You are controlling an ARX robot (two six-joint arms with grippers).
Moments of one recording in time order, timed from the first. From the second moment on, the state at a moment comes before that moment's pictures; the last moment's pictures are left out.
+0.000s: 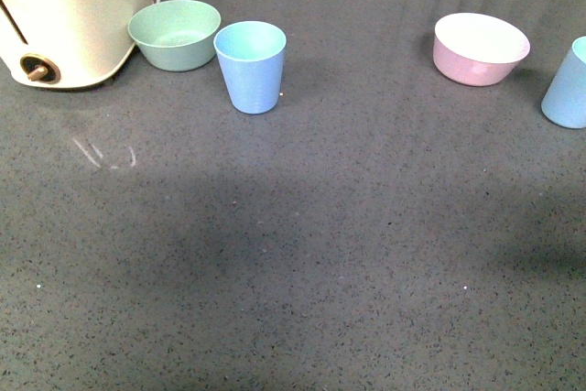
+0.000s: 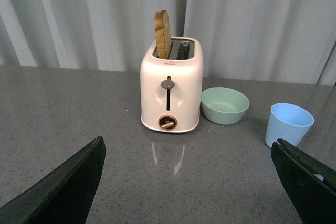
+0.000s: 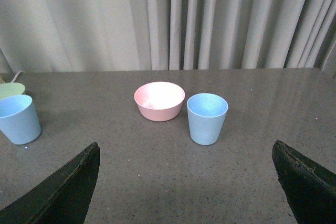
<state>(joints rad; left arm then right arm) 0.00 0.01 0.02 0.00 0.00 -0.01 0.00 0.00 0.02 0.00 0.00 0.00</state>
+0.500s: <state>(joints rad) -0.05 0.67 0.39 -0.40 -0.07 -0.10 0.00 0.00 0.02 0.00 0.00 0.00</state>
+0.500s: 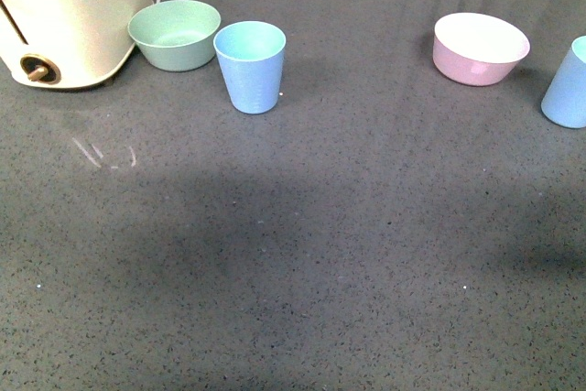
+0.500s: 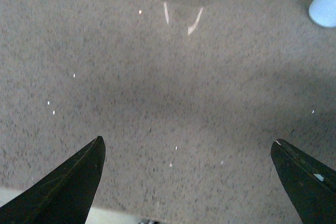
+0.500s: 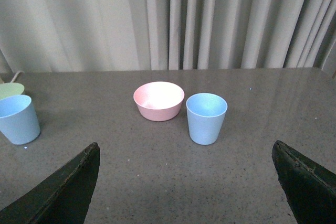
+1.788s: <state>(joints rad) -0.50 1.90 1.29 -0.30 -0.28 -0.50 0.00 0.00 0.02 0.00 0.00 0.00</state>
